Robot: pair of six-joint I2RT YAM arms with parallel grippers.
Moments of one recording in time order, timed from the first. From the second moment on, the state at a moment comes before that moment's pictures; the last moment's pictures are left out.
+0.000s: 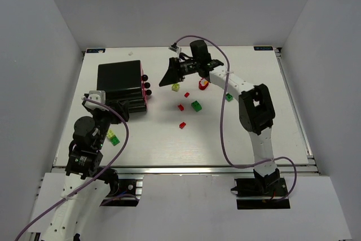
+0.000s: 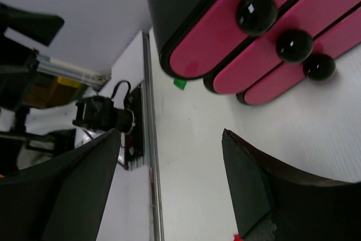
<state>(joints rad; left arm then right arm) -0.22 0.43 0.60 -0.21 -0.07 -0.16 0.56 2.14 1.82 -0.17 -1.09 0.38</state>
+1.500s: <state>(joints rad) -0.22 0.46 0.60 -0.21 -0.07 -0.16 0.62 2.59 2.17 0.36 -0.94 1.02</state>
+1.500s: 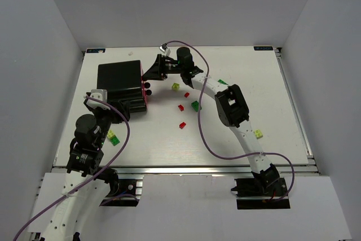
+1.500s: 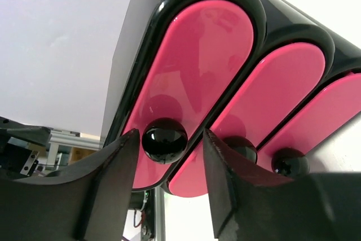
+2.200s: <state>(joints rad) -0.22 0.46 0.60 -0.21 -0.07 -0.16 0.61 2.60 2.16 0.42 -0.95 1.09</state>
